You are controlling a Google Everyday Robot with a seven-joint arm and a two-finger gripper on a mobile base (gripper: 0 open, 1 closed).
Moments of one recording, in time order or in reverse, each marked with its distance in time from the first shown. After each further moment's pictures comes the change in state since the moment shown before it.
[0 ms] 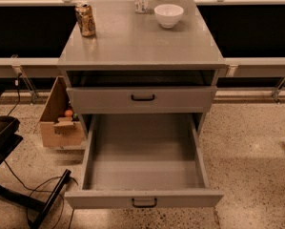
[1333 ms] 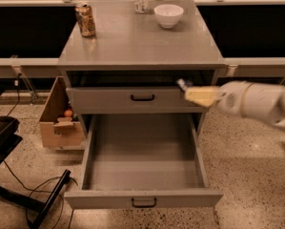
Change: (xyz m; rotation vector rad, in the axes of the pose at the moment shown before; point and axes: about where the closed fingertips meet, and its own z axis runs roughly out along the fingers) arm 0.278 0.087 -0.002 -0.073 0.109 0.454
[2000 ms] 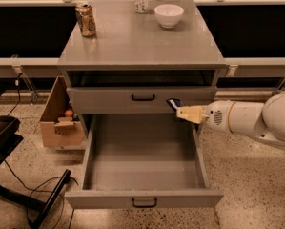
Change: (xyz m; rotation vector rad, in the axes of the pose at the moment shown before) arm 0.068 -0.002 0.029 -0.003 0.106 0.059
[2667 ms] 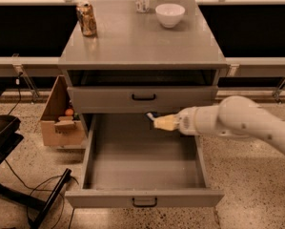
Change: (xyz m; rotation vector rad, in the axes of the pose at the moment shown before) arm 0.044 0.000 0.092 -0.042 0.145 -0.037
